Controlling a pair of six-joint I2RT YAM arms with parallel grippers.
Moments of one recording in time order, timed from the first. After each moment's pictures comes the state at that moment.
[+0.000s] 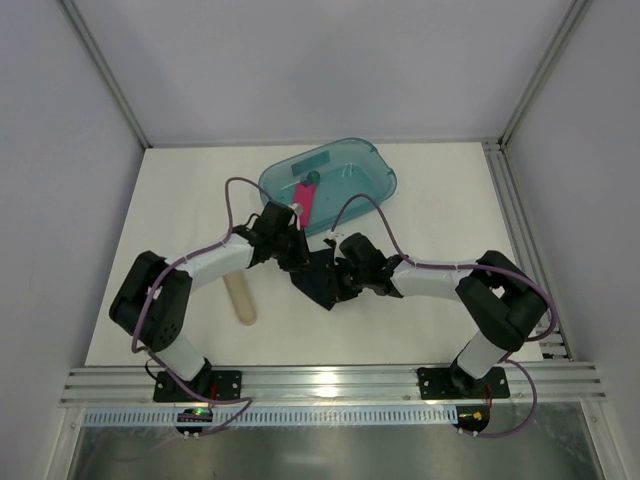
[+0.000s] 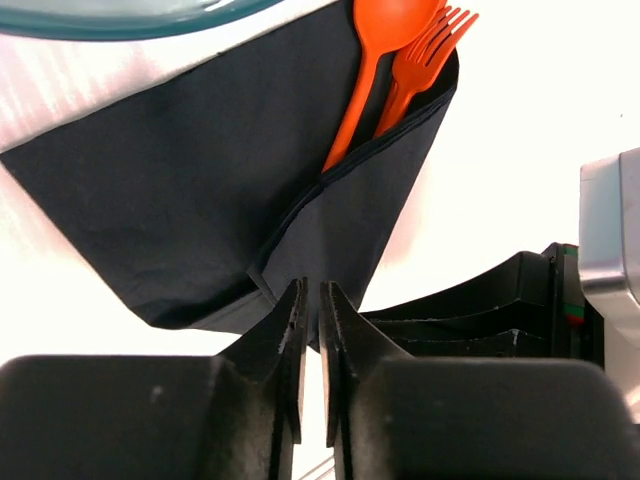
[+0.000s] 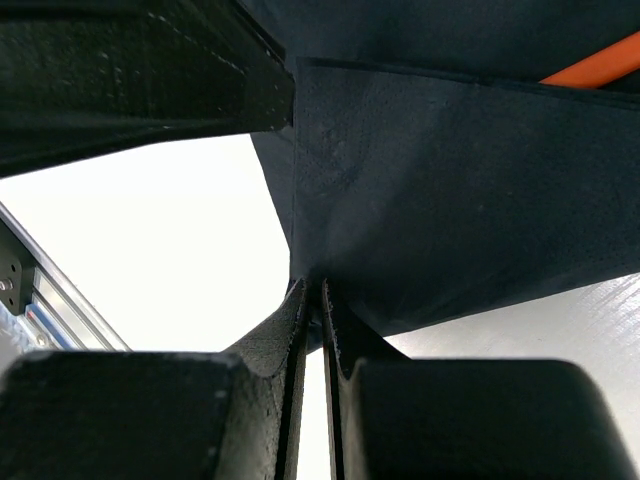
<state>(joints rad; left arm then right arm) -0.58 1.62 0.97 -0.27 0.29 -0.68 0.80 1.64 0.78 0.00 -0.28 0.49</state>
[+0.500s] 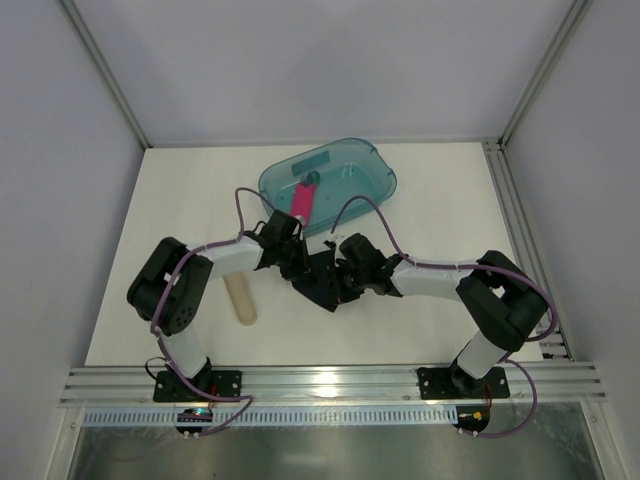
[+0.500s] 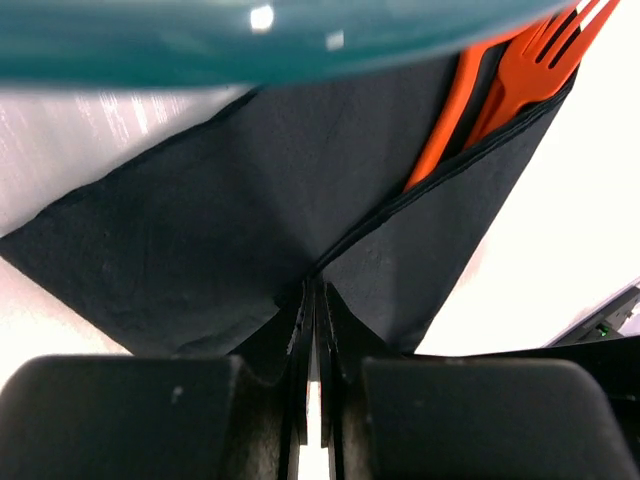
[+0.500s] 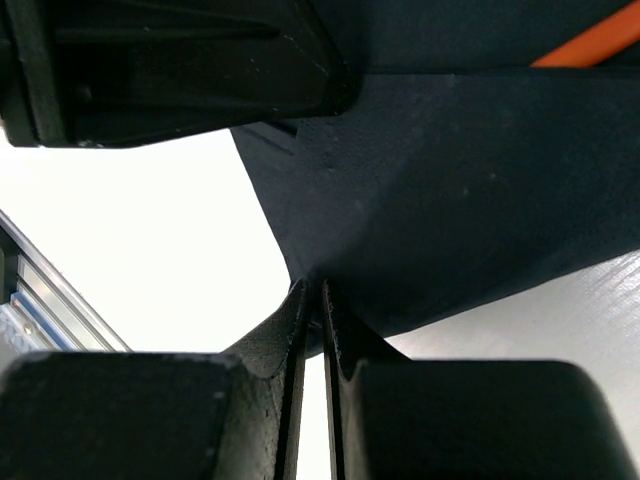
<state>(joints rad) -0.58 1.76 0.94 -0.21 0.31 -0.69 0.80 1.64 0.78 -0.04 -0.28 0.47</state>
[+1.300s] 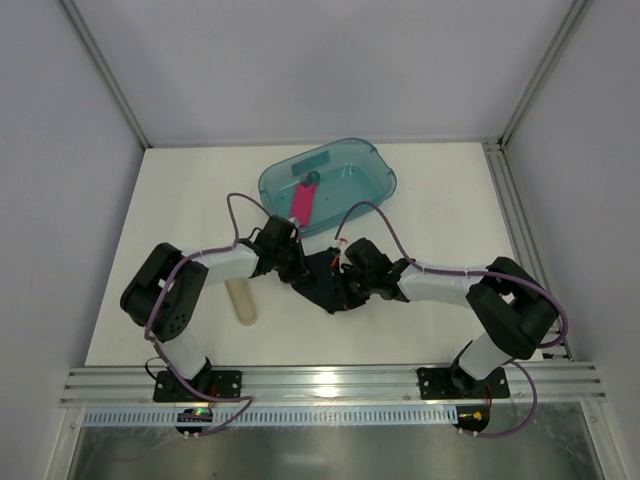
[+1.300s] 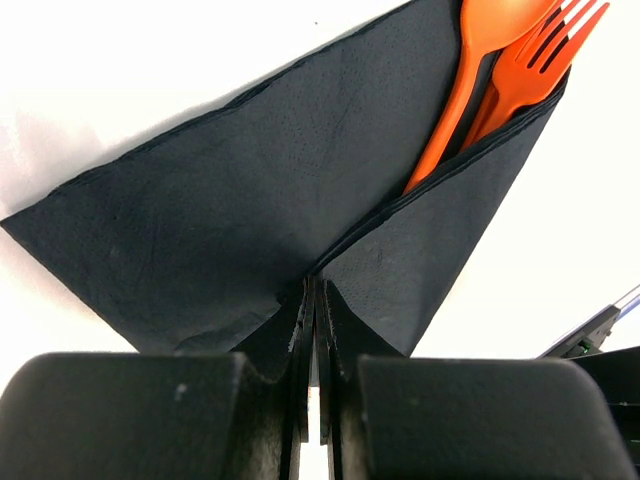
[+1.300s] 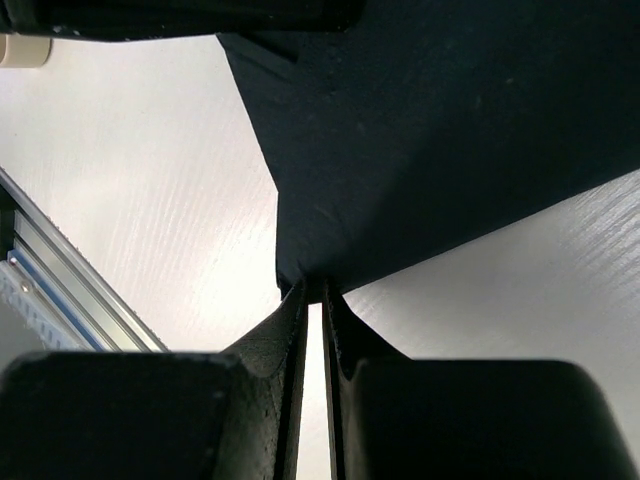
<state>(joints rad) -0.58 1.71 0.86 -0.11 0.27 -0.75 0.80 1.57 0.73 -0.07 -0.33 0.45</state>
